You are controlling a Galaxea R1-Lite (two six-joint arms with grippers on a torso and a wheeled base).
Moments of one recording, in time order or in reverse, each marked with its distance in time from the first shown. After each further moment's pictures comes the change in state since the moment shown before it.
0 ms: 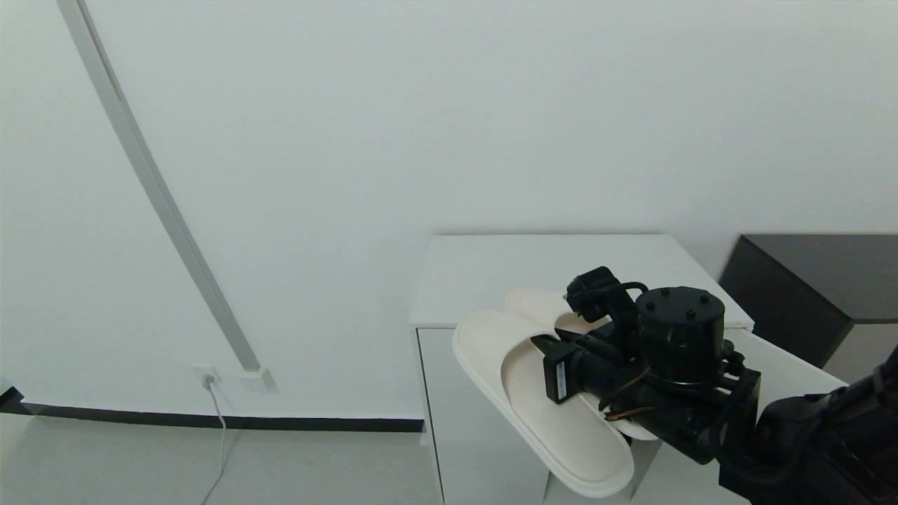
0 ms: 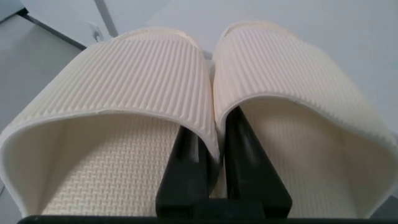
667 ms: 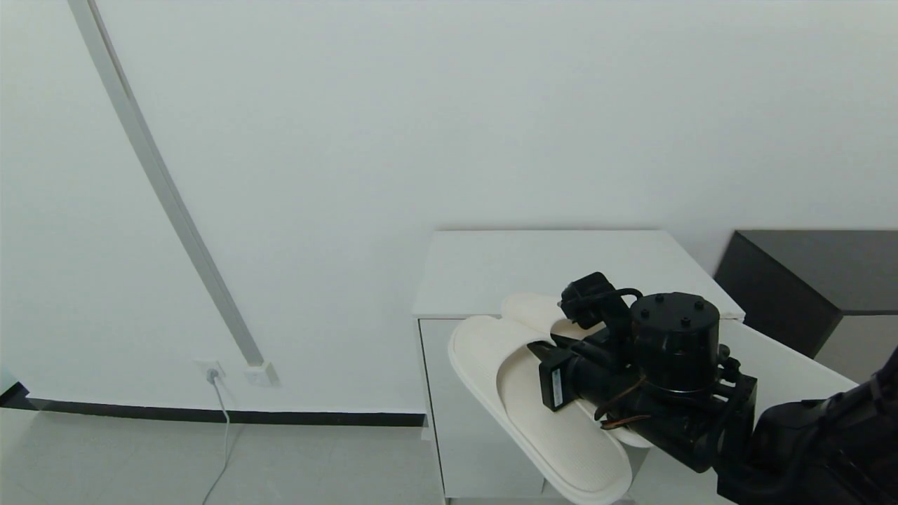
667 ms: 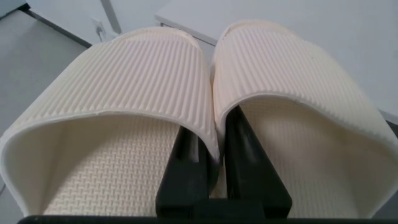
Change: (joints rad) left arm 0.000 0.000 0.000 0.000 0.000 -0.002; right arm 0.016 0.004 0.005 0.000 -0.012 -0.001
